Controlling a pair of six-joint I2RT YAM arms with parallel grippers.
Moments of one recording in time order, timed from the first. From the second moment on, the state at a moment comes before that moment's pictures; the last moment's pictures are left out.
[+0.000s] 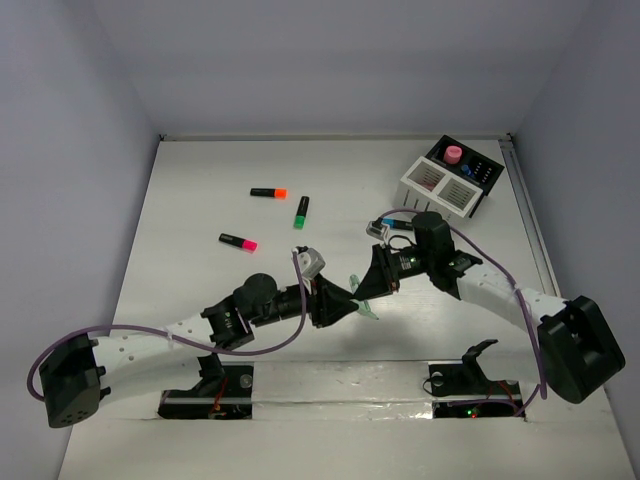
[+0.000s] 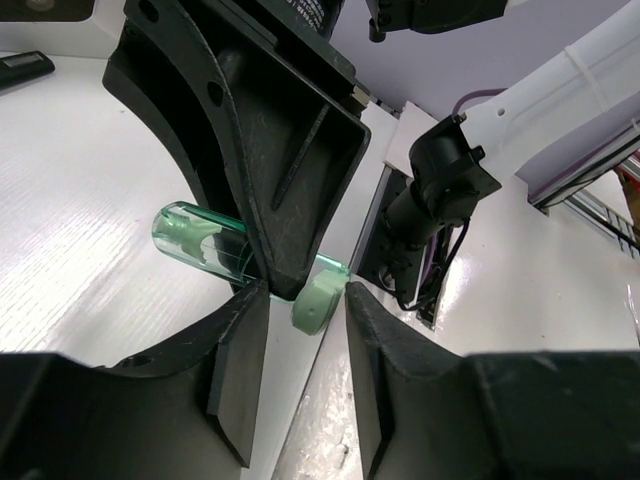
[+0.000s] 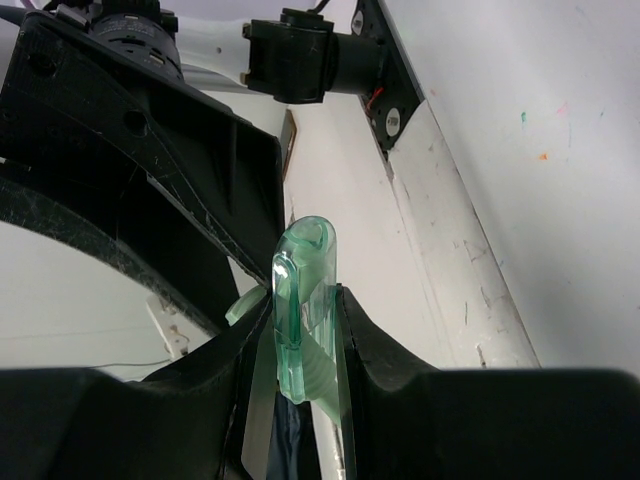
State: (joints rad) left arm -1.09 0.89 0.40 0.44 0.19 -0.46; right arm 0.53 1.24 0.63 0.12 -1.13 0.84
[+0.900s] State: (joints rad) left arm -1.10 0.80 0.40 0.40 0.12 -0.44; right arm 0.53 1.25 0.60 0.29 -1.08 1.01
